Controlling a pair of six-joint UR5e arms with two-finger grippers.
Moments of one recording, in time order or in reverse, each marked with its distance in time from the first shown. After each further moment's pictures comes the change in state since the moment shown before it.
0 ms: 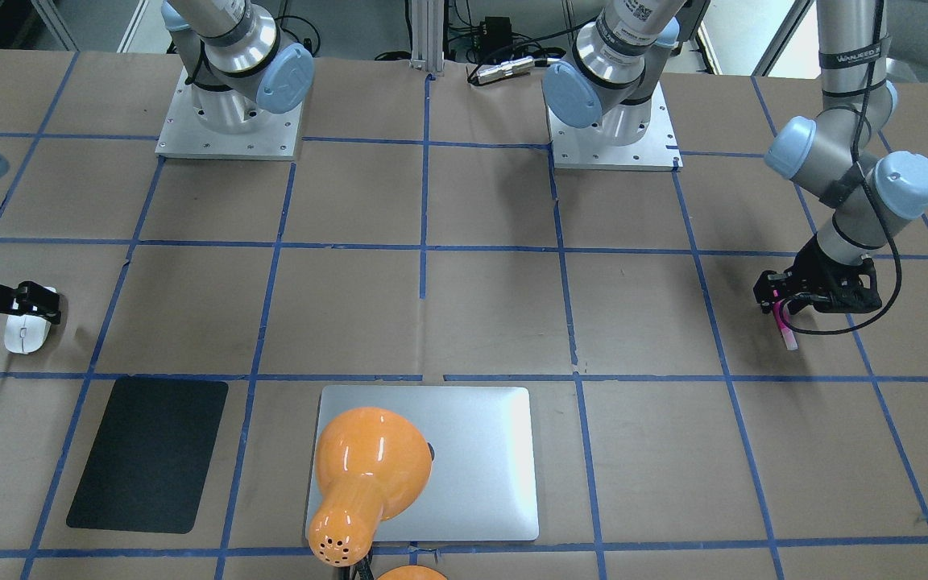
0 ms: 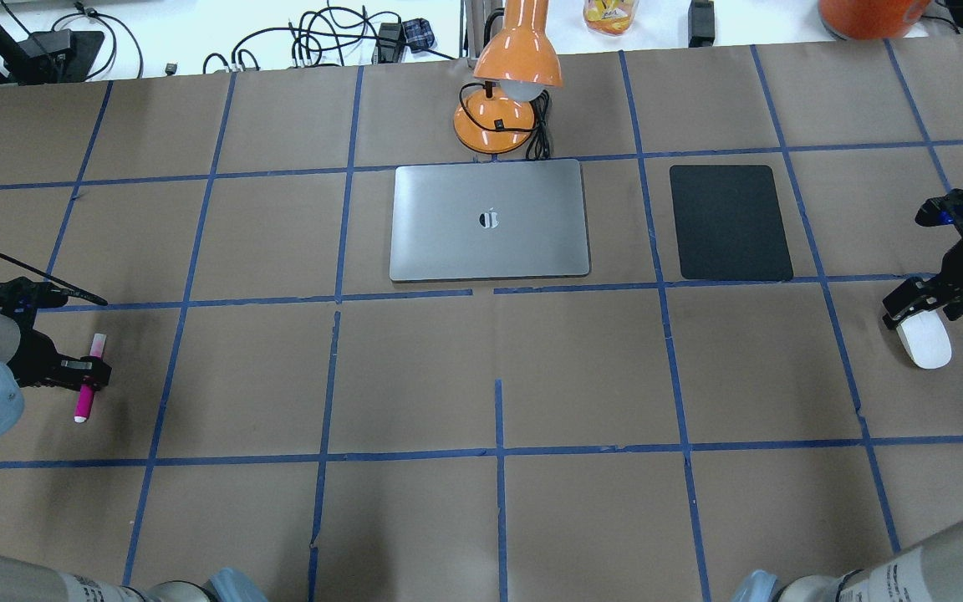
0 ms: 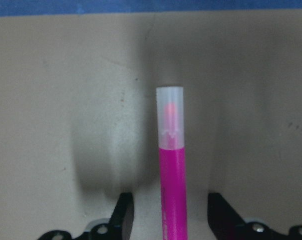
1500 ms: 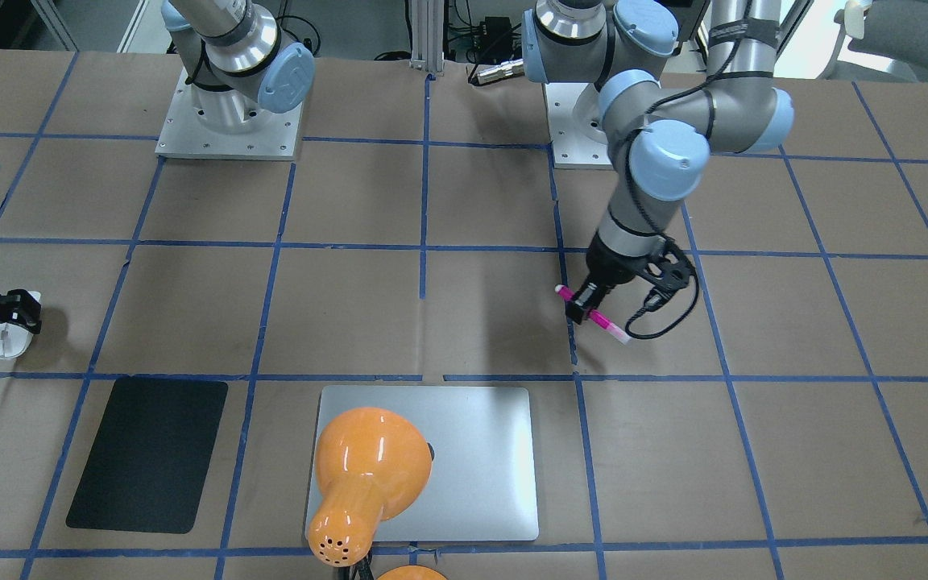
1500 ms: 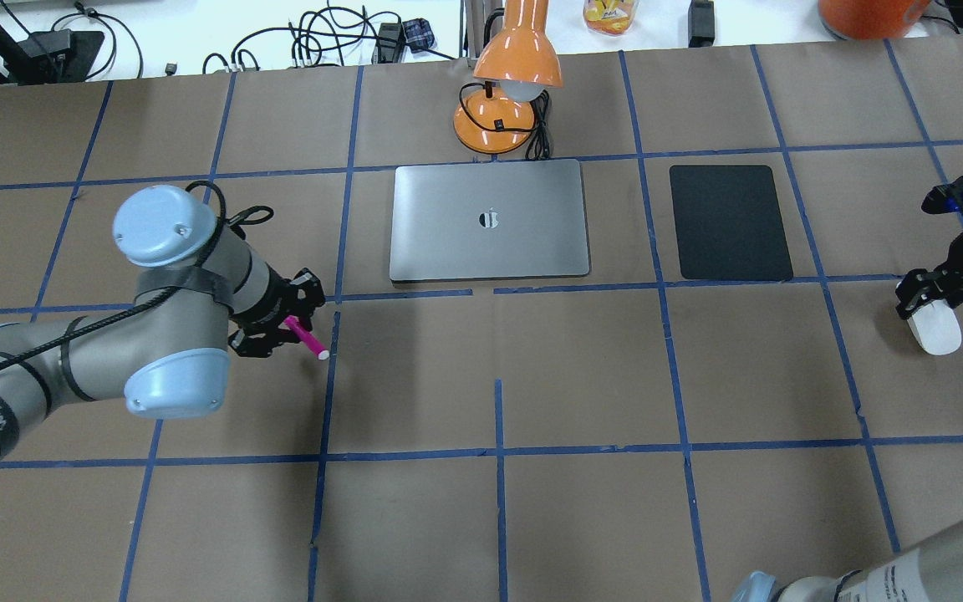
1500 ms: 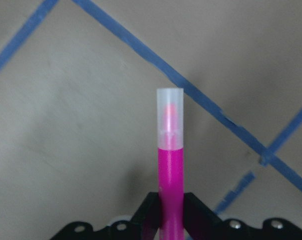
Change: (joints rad) left arm -0.781 0.139 0.034 -0.140 -0.021 -1.664; right arm 0.025 -0.004 -0.052 0.012 -0.002 0.033
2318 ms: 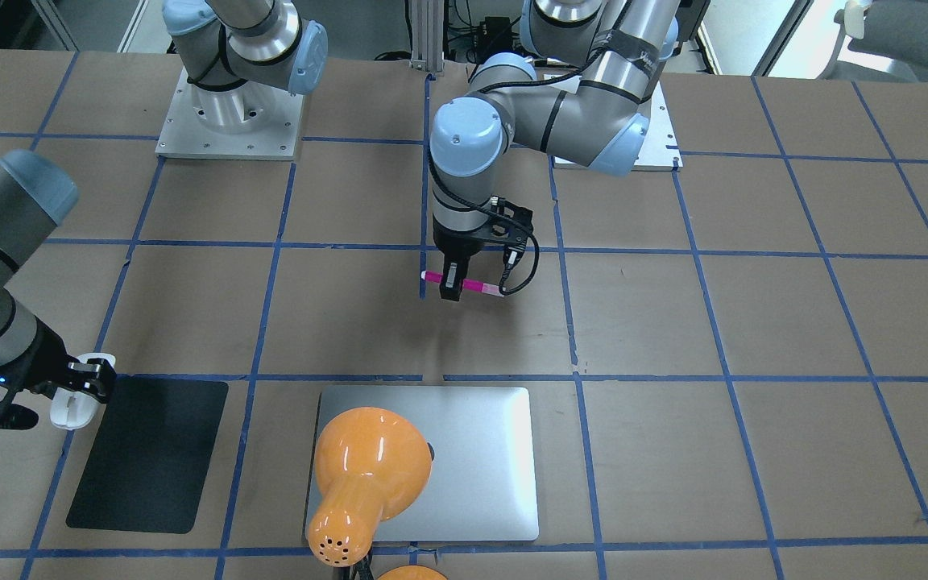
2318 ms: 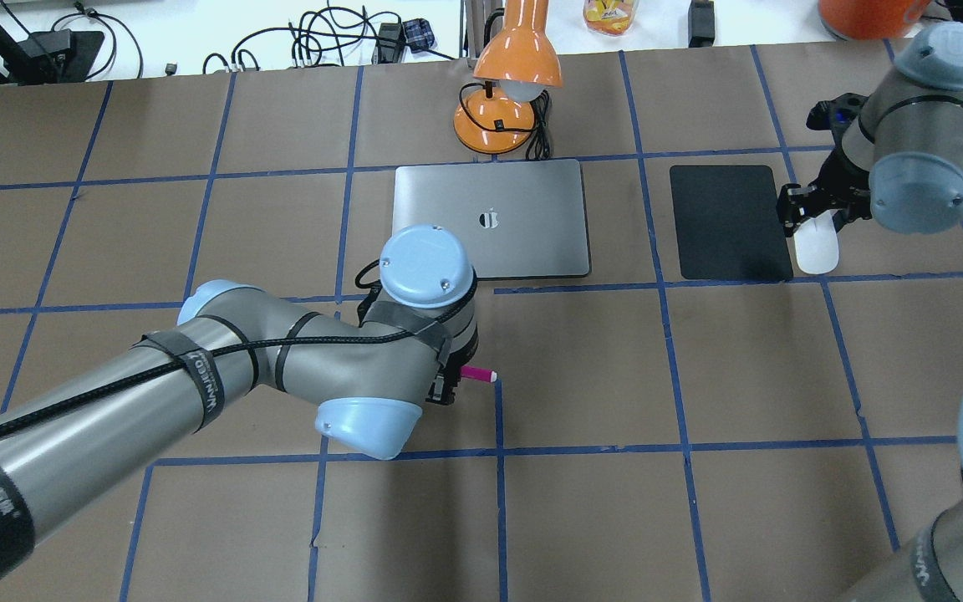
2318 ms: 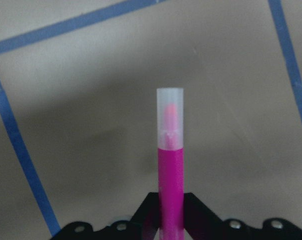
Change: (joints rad) left arm -0.428 -0.161 0.177 -0.088 0.069 -0.906; right arm 0.322 0.053 -0.149 0.003 0.034 0.473
